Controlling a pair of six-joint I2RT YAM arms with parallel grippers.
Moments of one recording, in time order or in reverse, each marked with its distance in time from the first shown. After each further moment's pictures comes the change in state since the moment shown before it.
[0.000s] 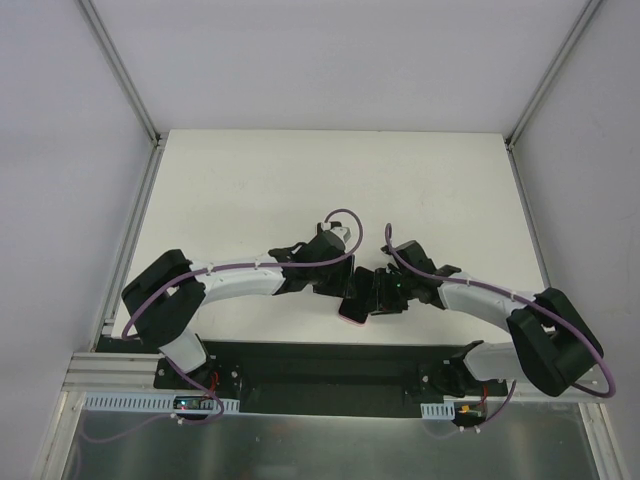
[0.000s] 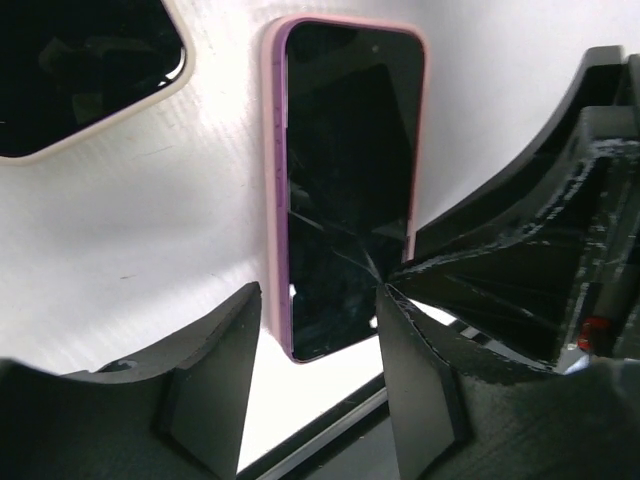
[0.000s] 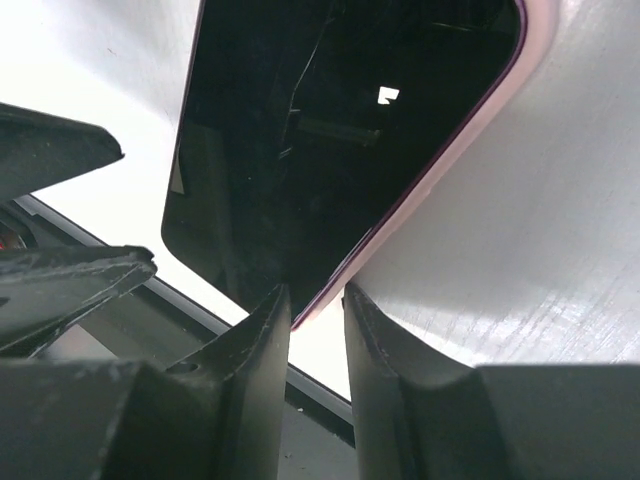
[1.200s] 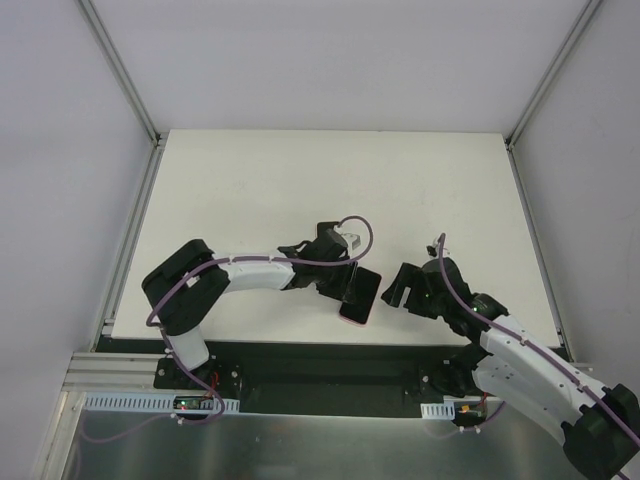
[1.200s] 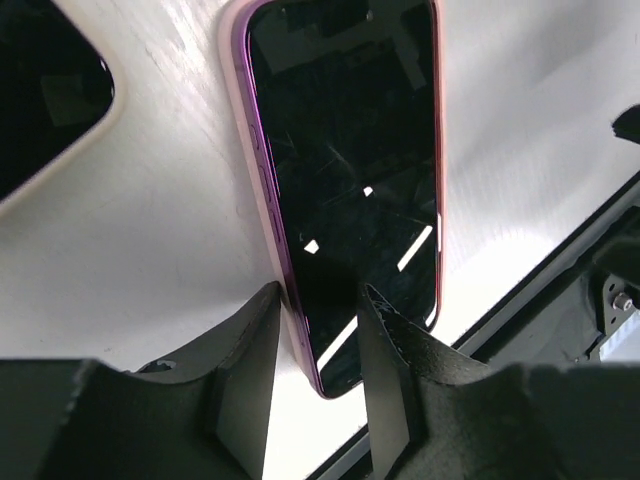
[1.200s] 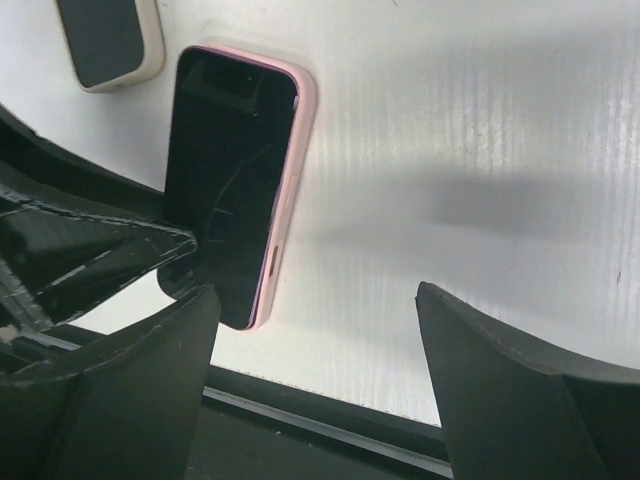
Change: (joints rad) left arm 0.037 0.142 0.041 0.029 0.174 0.182; right arm 0.009 -0.576 -0.105 -0.229 0.407 0.180
